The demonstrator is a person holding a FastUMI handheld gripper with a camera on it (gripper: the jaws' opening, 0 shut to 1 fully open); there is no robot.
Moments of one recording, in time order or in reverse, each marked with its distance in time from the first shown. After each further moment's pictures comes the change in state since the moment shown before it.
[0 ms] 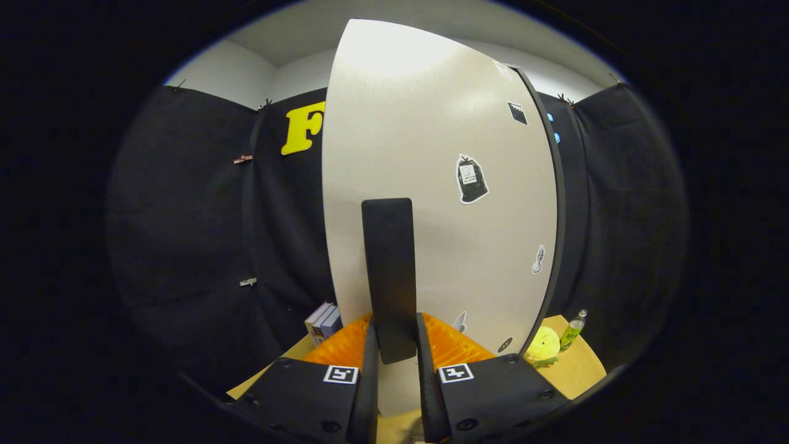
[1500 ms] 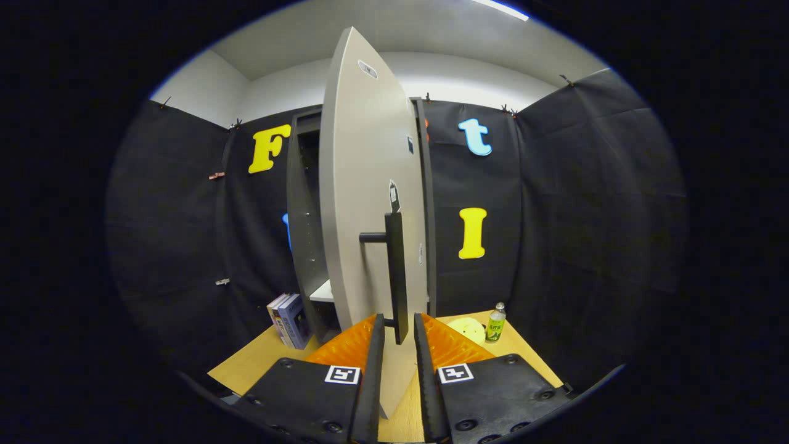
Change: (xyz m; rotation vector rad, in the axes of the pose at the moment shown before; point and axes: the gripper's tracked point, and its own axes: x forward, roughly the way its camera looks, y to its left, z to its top) arm -0.212 -0.164 0.019 0.012 -0.095 -0.210
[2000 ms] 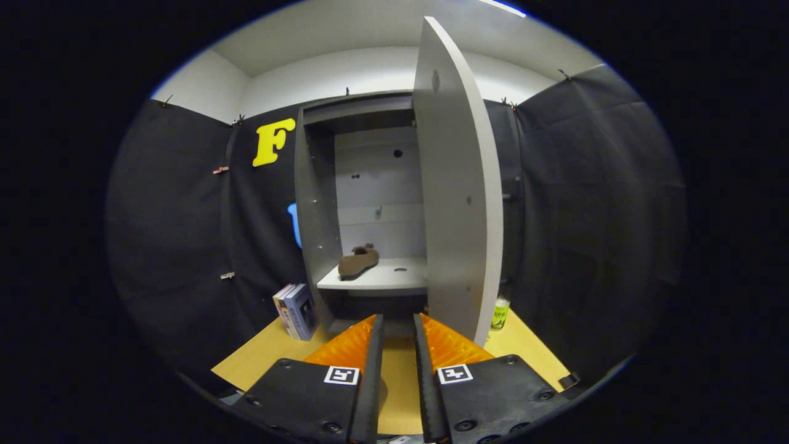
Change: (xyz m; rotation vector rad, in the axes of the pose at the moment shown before) arm -0.005 0.037 -0.068 0.032 0.122 0.066
